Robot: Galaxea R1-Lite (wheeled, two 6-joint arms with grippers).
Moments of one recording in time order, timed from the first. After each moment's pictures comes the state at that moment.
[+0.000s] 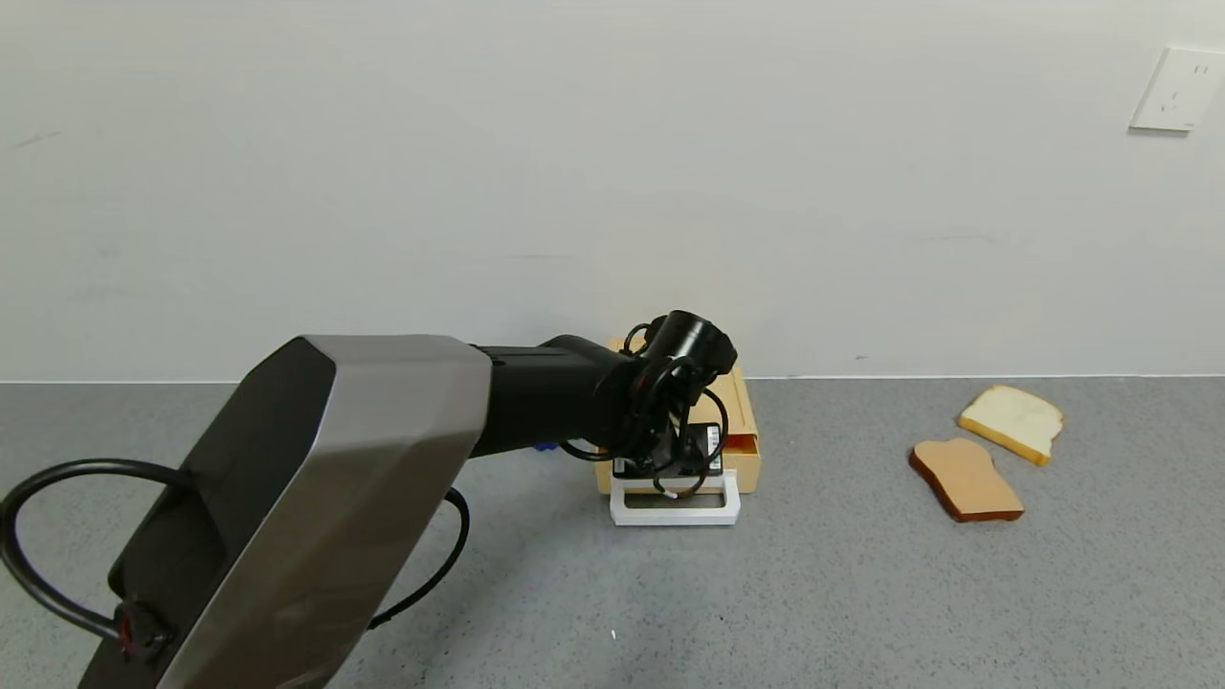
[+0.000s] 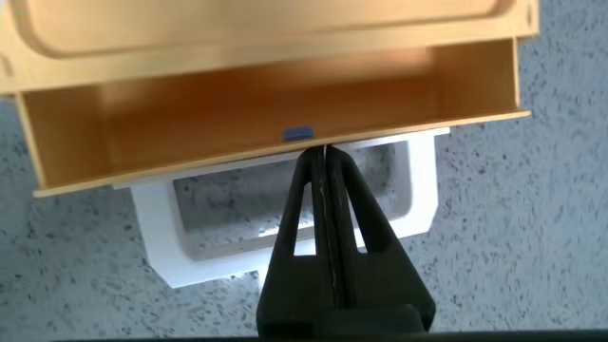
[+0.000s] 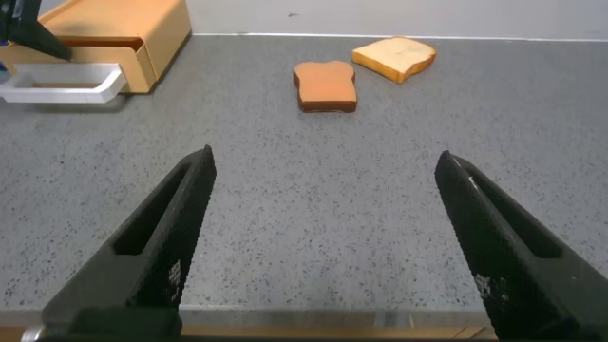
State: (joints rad) left arm -0.69 2.40 -1.98 0.45 0.20 -0.54; right arm 0.00 0.00 0.00 0.00 -0.02 0.02
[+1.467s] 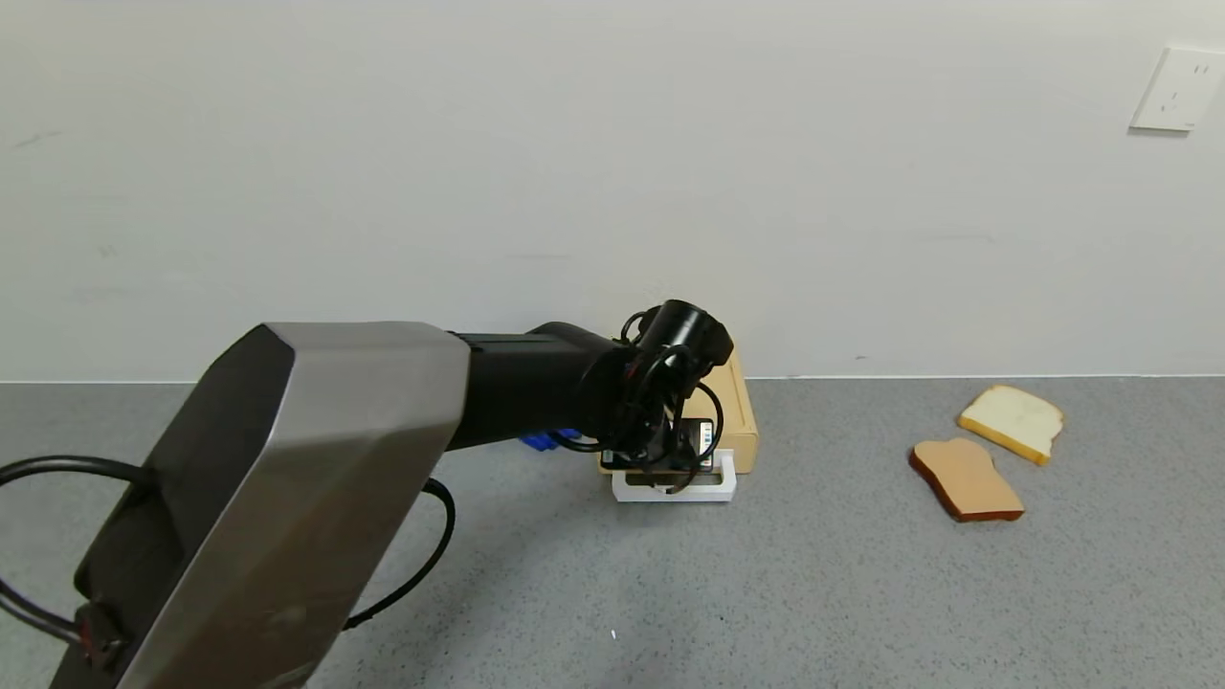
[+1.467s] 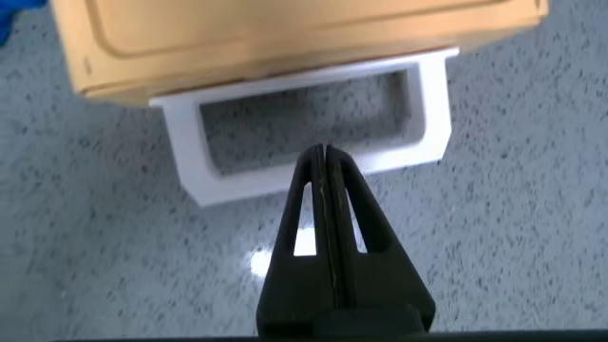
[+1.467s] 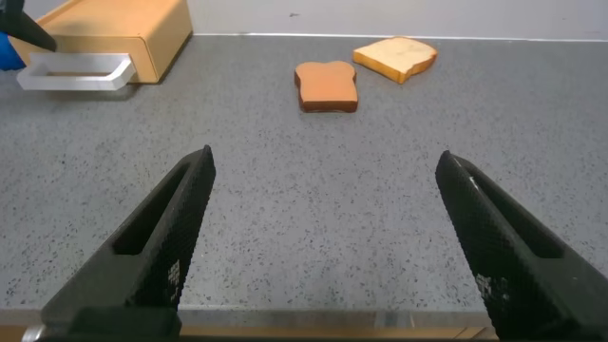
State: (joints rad) left arm -0.69 2.35 -1.97 0.52 0.25 -0.48; right arm 0.00 0.00 0.00 0.00 -0.02 0.02
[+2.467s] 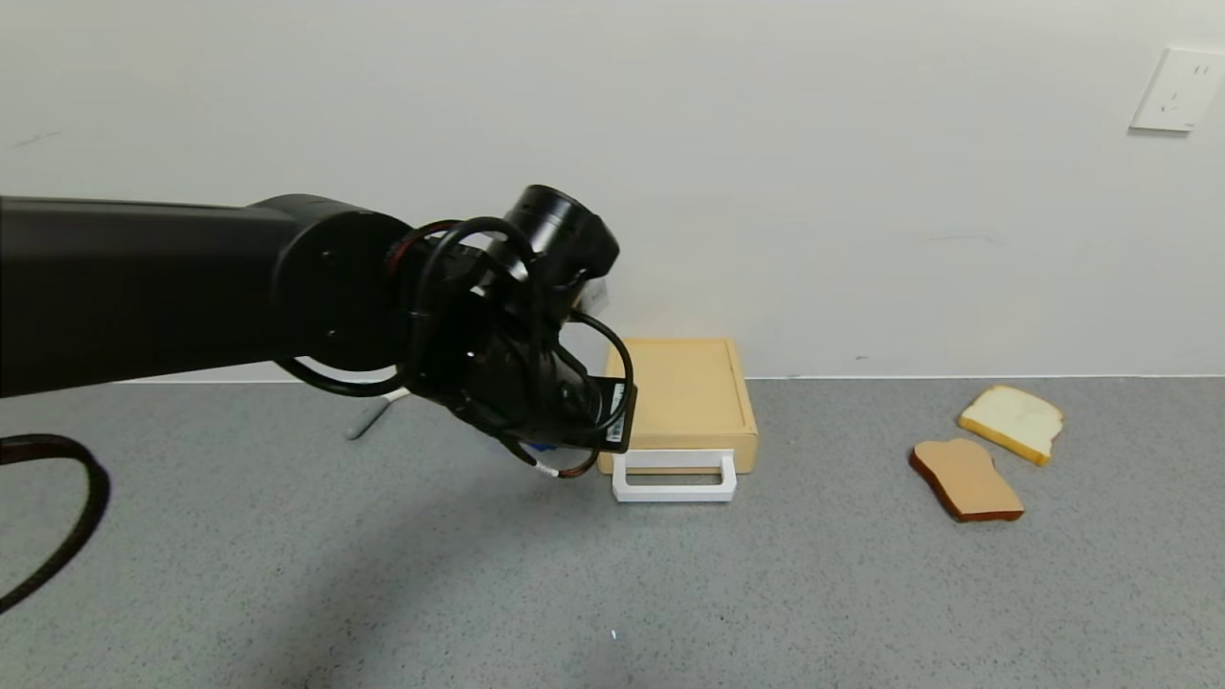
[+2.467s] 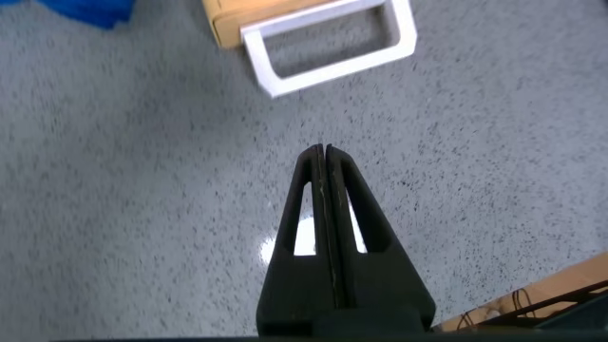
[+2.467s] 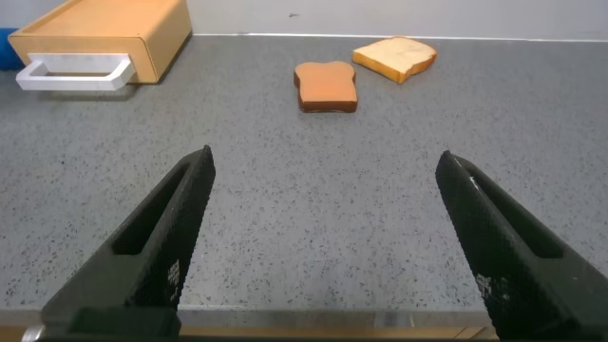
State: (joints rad) left arm -0.63 1.92 -1.64 0.55 0.11 -0.33; right arm 0.00 0.00 0.00 0.00 -0.02 0.02
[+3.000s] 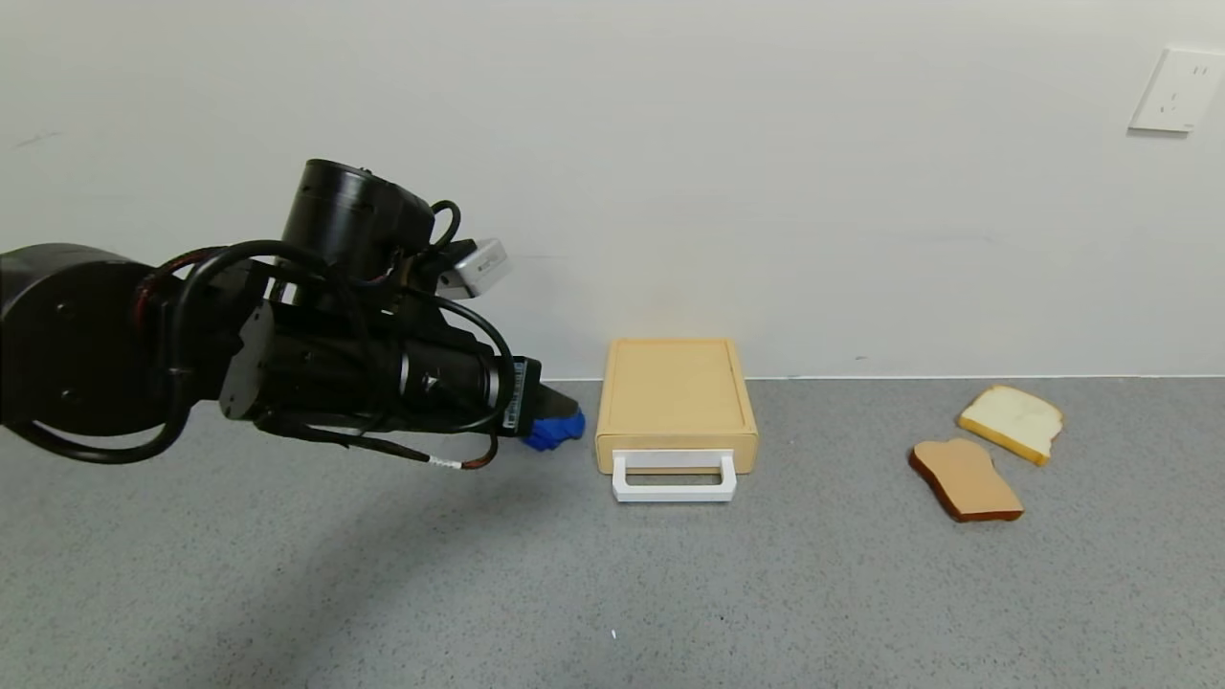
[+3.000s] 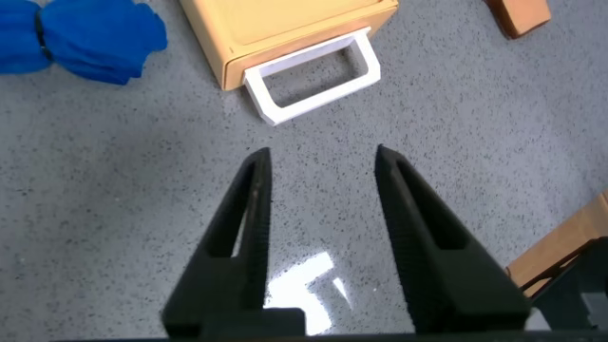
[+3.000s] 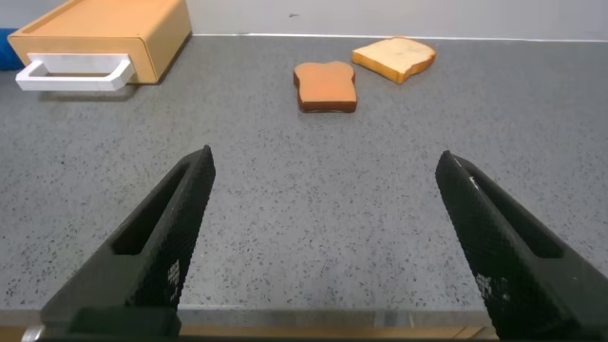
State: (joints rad) left arm -0.45 1.70 -1.29 0.22 -0.15 -0.18; right arm 0.00 0.00 0.00 0.00 -0.02 0.02
